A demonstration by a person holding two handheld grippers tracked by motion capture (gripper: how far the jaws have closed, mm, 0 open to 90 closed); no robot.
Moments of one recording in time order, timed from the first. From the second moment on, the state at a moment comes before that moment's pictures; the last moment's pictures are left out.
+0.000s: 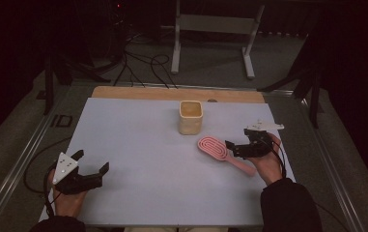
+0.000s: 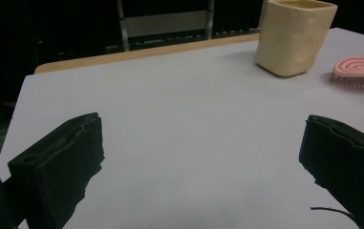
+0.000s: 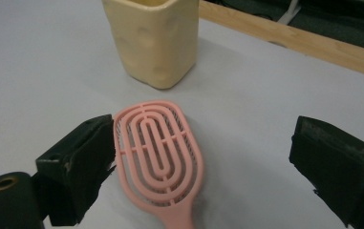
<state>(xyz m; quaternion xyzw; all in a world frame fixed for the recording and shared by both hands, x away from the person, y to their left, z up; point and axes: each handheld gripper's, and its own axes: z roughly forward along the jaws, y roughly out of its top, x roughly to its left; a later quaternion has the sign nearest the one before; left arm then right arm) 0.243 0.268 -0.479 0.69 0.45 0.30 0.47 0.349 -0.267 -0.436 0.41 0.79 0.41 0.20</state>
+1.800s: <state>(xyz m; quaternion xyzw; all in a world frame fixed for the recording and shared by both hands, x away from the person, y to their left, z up) 0.244 0.266 -0.481 0.70 0.45 0.30 0.47 0.369 -0.244 -0.455 0.35 0.88 0.28 0.12</state>
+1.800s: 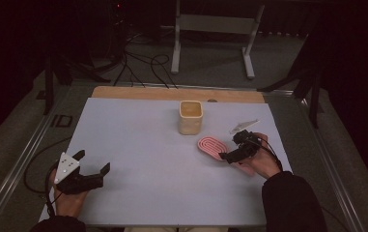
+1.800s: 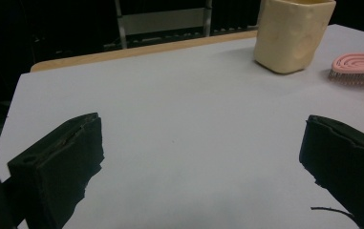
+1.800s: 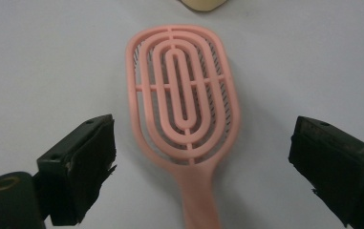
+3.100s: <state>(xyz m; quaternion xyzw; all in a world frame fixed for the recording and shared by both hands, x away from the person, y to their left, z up) 0.245 0.266 -0.481 0.70 0.45 0.30 0.47 0.378 -0.237 -0.481 0.32 0.93 0.17 0.05</state>
